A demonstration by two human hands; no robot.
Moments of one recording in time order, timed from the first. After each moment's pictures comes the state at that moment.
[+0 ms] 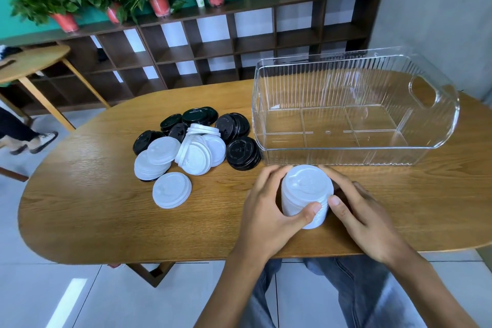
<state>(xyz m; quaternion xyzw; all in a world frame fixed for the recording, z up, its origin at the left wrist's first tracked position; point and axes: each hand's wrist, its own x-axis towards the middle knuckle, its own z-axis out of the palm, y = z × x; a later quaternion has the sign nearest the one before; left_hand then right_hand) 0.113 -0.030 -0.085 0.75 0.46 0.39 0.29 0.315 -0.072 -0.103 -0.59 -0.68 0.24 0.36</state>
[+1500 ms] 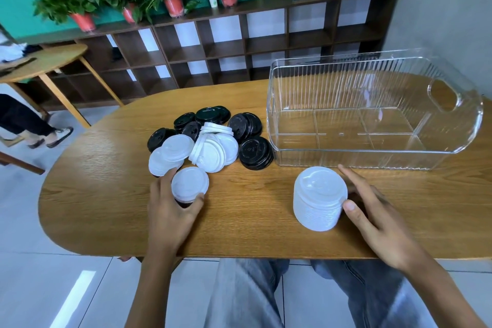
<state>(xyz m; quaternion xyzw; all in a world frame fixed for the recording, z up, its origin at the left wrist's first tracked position) -0.058 0.004 -0.109 0.60 0.69 0.38 0.14 0.315 -0.074 -0.105 -0.59 -0.67 0.26 0.37</state>
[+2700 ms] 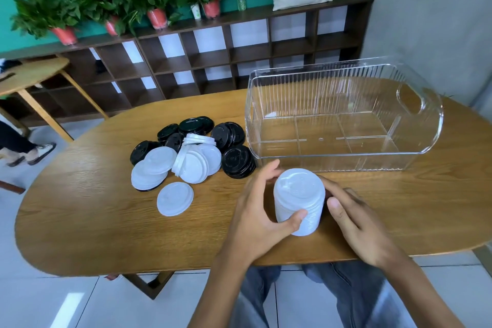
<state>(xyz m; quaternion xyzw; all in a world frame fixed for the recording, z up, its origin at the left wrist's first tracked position) 0.097 -0.024 -0.084 0.77 0.41 0.39 0.28 0.316 -0.075 -0.101 -0.58 -0.67 0.26 0.37</state>
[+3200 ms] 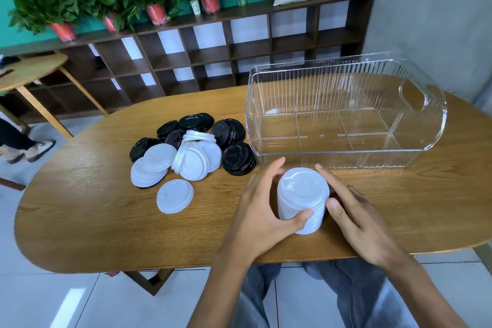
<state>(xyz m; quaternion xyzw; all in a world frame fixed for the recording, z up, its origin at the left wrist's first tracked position) 0.100 -0.023 -0.080 0.79 0.44 0.34 0.26 0.316 -0.073 -0.104 -0.58 -0.69 0.23 0.38</state>
